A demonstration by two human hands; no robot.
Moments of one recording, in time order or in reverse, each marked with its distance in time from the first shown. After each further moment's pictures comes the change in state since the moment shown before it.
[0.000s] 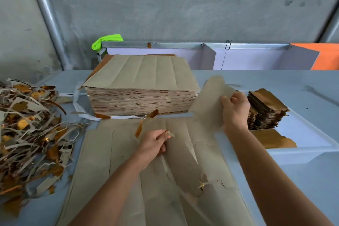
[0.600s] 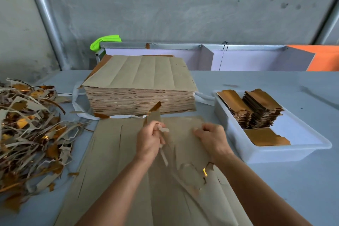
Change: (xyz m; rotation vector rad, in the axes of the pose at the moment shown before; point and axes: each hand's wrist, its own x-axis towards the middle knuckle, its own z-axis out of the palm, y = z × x) left_hand -0.009 0.016 0.010 -0.071 0.299 0.151; right_hand -0.061 0.034 -0.005 -0.321 -0.431 0.104
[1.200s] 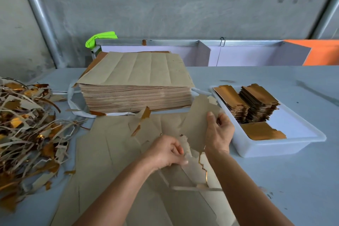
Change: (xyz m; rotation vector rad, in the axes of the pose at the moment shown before) left_hand -0.025 0.010 0.008 0.290 -0.664 -0.160; right_hand 0.008 0.007 0.005 0.406 0.495 -0.019
